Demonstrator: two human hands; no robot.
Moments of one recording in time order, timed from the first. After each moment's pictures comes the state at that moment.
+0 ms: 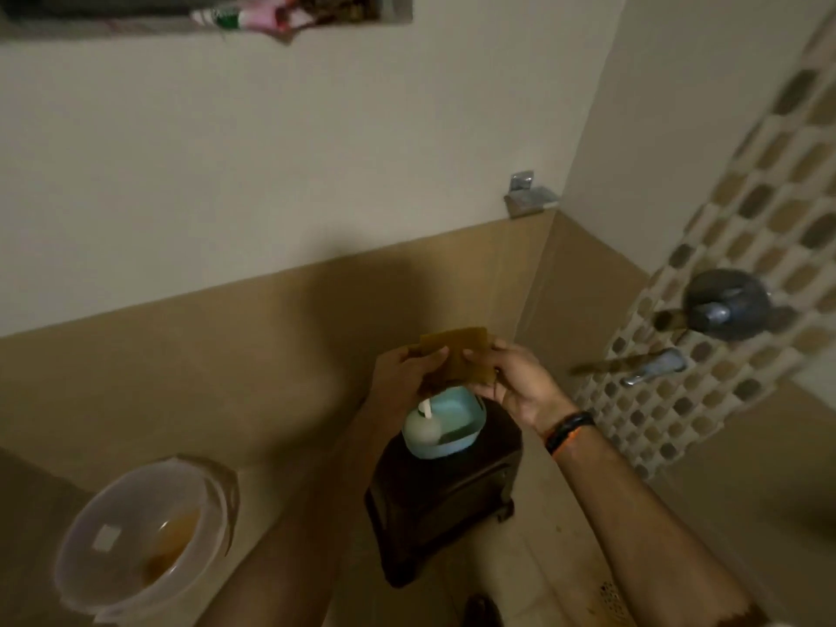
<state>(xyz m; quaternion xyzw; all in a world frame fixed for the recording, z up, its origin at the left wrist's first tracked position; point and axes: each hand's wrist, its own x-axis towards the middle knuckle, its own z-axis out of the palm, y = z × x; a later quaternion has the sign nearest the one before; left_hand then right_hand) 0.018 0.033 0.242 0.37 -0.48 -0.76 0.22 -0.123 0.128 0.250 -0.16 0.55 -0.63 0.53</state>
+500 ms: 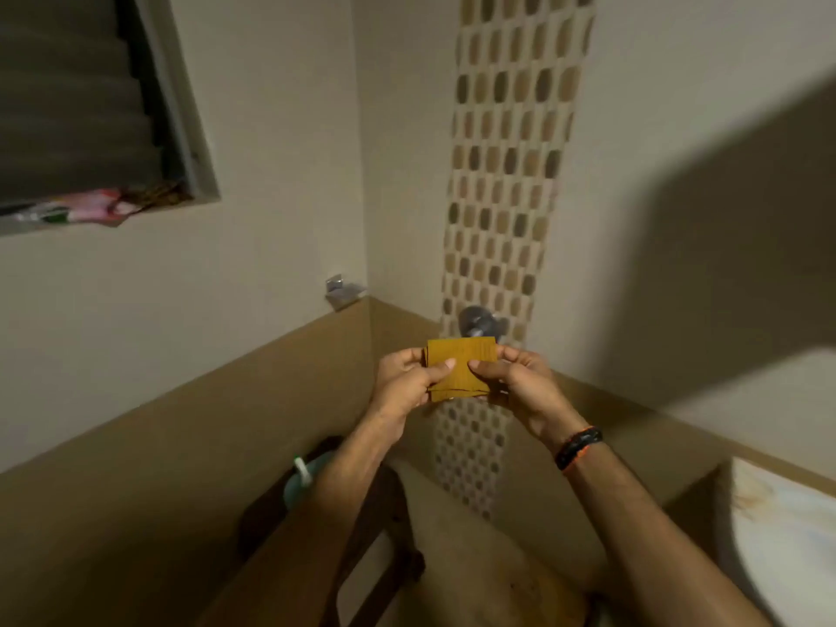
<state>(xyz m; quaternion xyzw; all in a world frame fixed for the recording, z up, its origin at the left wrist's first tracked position) 0.005 0.244 0.407 0.16 -0.65 -0.73 0.14 -0.060 0.398 0.414 -0.15 0.64 -0.73 0.19</state>
